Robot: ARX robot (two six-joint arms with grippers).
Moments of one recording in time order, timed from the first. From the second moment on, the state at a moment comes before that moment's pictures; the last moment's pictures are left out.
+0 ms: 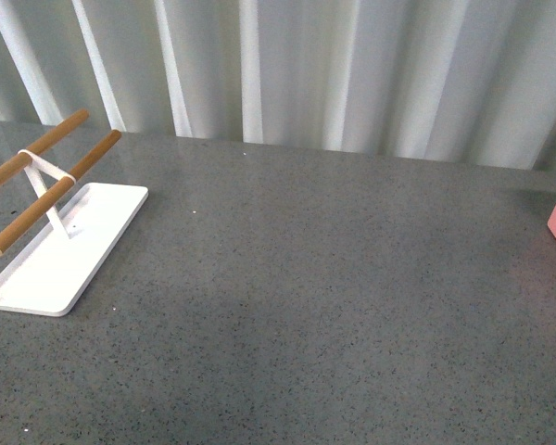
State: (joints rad) left arm 0.00 0.00 0.02 0.00 0.00 0.00; right arm -0.56 2.00 1.37 -0.46 -0.27 0.31
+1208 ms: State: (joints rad) left arm 0.00 0.00 0.02 0.00 0.00 0.00; right arm -0.13 0.95 0.33 0.62 -0.13 0.00
